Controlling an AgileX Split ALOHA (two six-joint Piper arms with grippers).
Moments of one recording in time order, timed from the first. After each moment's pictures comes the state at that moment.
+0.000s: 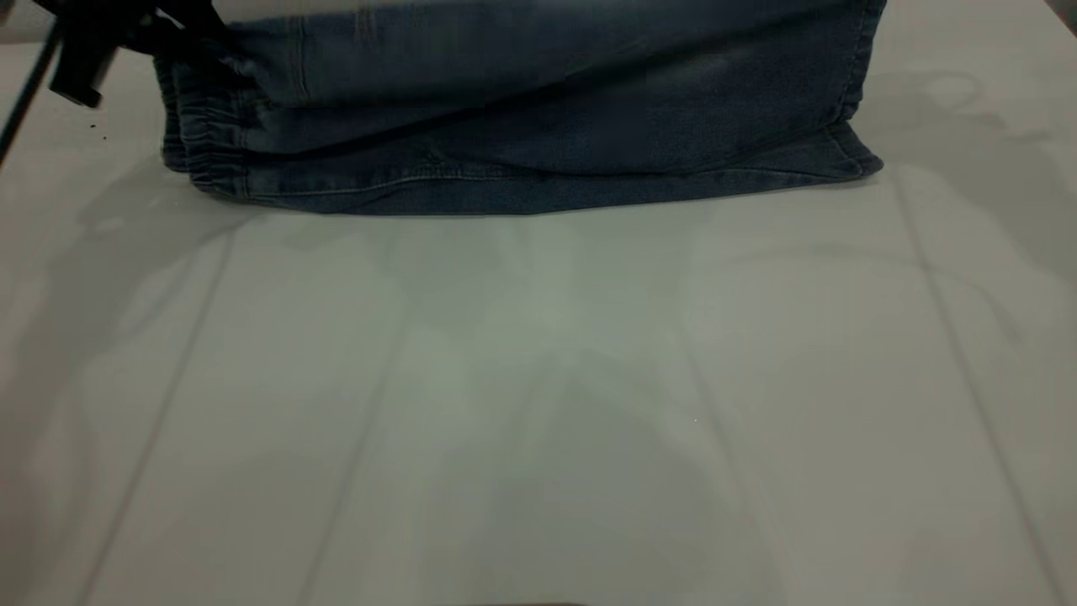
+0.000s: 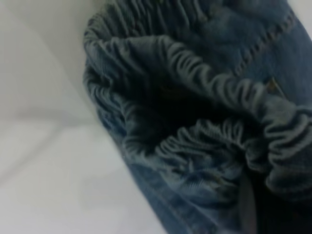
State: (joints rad) left arm -0.01 2.07 -1.33 -0.69 0.38 -0.58; right arm 0.02 2.15 -1.67 0.28 0.75 -0.23
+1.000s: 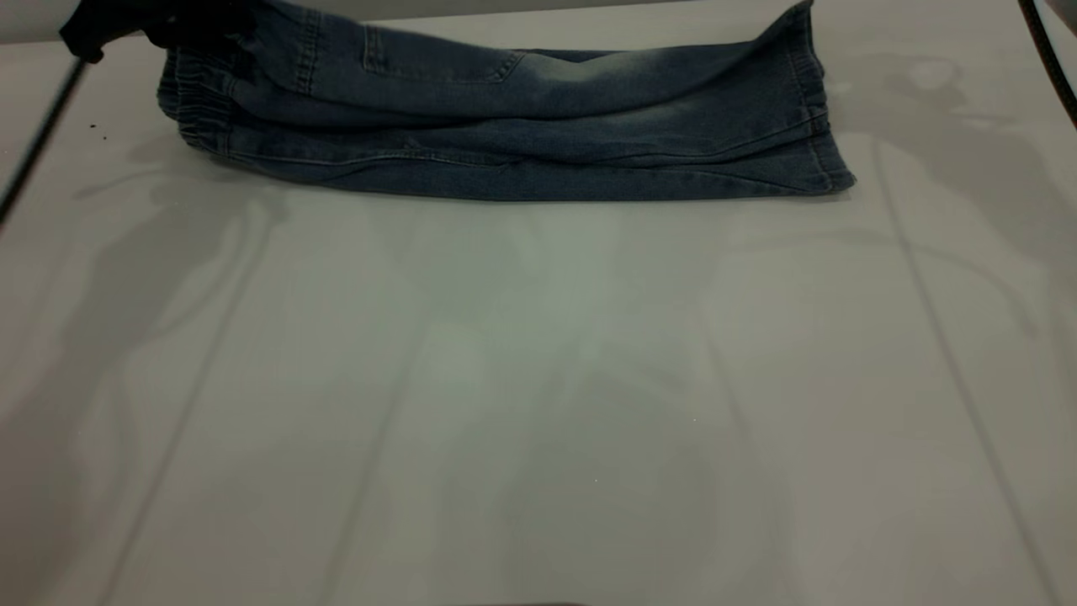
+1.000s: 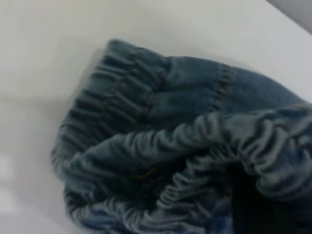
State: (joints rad) left arm -0.08 2.11 -1.33 -0.74 0.03 0.12; right arm 0.02 2.25 -1.67 0.50 0.47 -0.38
